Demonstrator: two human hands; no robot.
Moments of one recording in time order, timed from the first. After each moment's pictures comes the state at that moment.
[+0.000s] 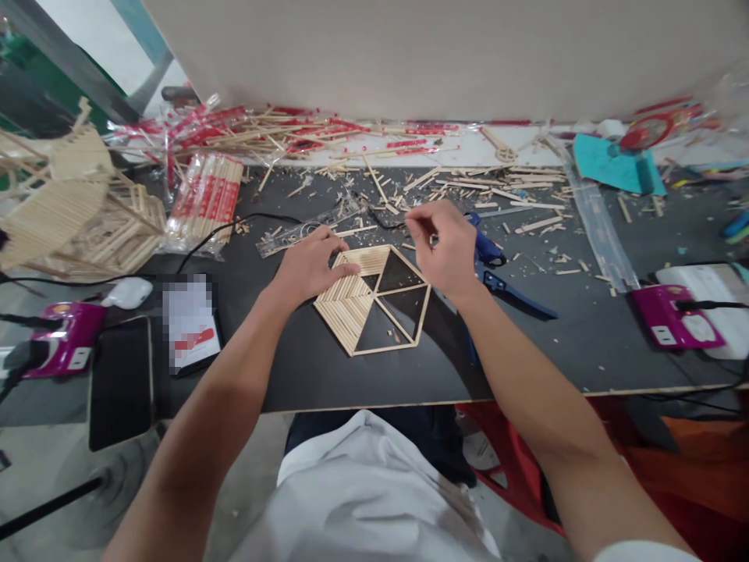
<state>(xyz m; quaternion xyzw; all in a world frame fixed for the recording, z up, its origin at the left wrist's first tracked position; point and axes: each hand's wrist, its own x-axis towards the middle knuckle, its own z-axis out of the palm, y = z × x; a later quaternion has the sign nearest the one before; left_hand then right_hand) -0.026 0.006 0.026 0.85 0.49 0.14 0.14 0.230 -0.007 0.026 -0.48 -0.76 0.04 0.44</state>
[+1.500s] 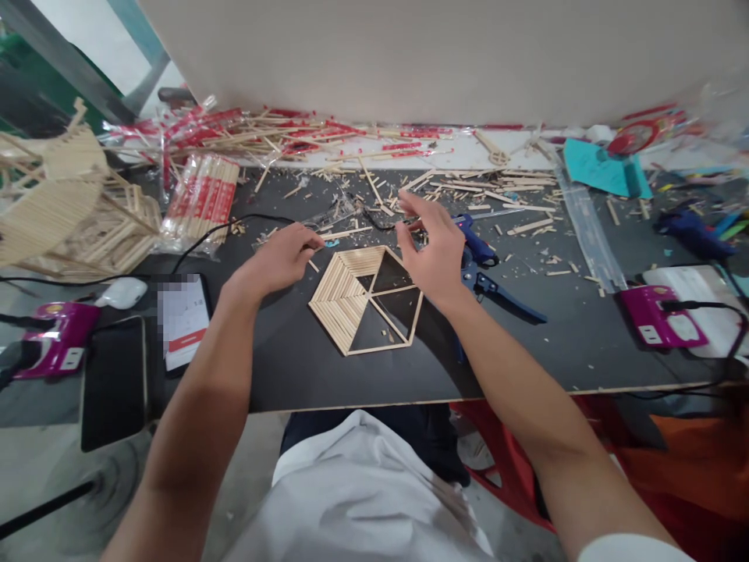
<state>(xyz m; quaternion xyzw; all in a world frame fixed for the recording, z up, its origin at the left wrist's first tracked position) -0.063 0.028 0.035 0.86 0.47 0.11 0.15 0.219 -0.013 0.029 -0.52 -0.74 0.06 0.42</state>
